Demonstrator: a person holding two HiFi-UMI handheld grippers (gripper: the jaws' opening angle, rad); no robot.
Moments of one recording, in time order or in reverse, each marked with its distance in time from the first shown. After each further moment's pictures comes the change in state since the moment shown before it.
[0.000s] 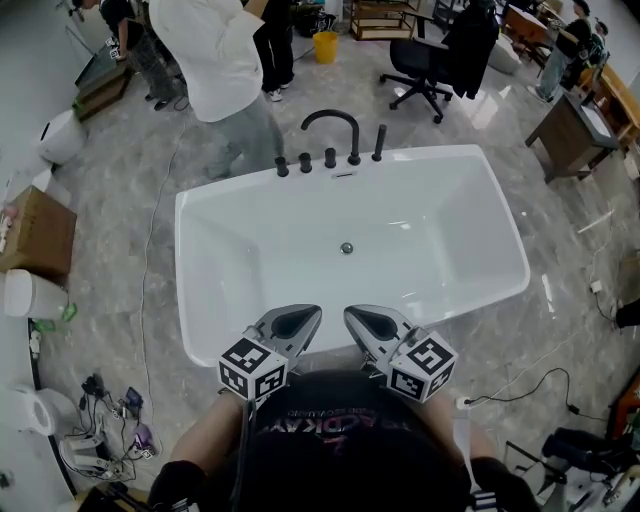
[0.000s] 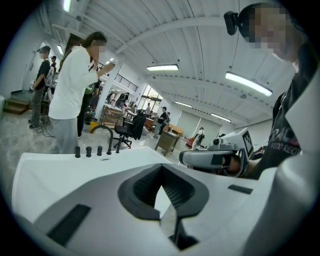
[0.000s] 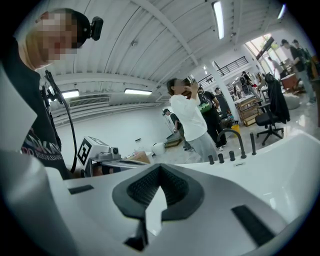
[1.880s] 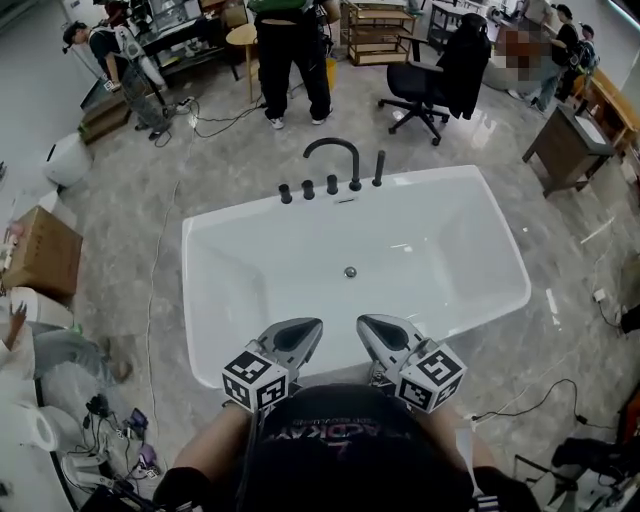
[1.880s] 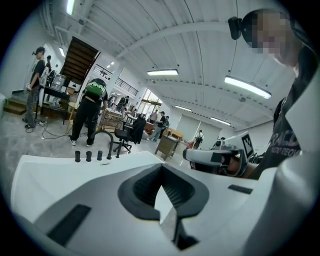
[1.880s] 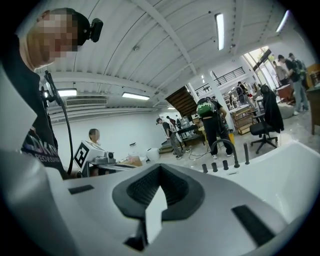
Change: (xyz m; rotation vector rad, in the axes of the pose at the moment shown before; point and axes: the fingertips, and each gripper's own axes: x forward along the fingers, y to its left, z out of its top) left arm -0.004 0.006 0.016 -0.005 -0.043 -0.008; right arm -0.008 -0.012 0.023 -0.038 -0.068 -0.068
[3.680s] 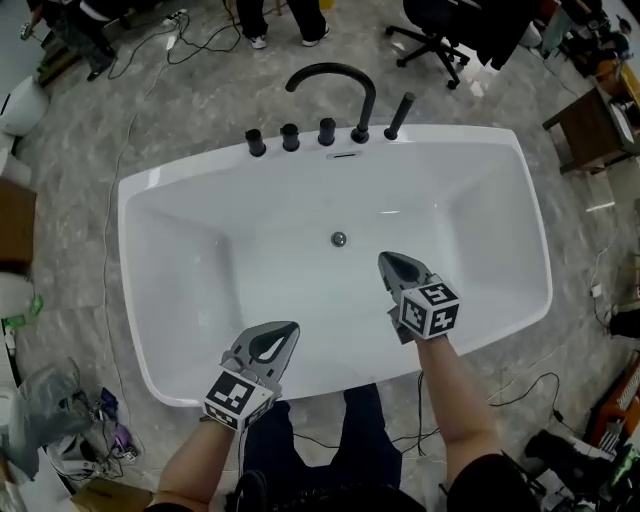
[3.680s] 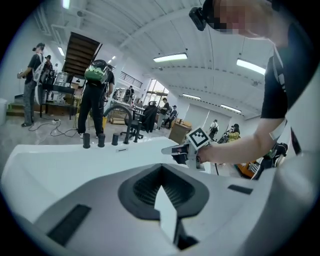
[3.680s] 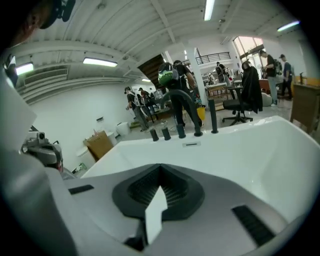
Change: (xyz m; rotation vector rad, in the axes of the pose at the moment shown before) left arm 0.088 0.146 -0.101 0.031 0.096 0.096; right arm 0.132 -0.307 -0.150 0.062 0.330 -0.291
